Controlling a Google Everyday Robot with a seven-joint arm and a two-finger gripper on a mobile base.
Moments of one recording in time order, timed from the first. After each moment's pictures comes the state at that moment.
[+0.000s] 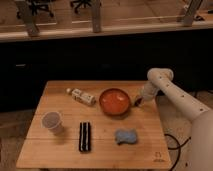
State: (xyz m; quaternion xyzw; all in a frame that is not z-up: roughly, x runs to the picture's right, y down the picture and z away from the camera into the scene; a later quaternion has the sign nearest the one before) arm 0.230 0.107 0.918 -0.28 -0.20 -0.24 0.91
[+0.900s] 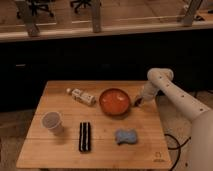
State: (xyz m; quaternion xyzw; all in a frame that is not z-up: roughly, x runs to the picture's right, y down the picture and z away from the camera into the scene) arm 0.230 0.107 0.918 -0.28 -0.20 -0.24 0.91
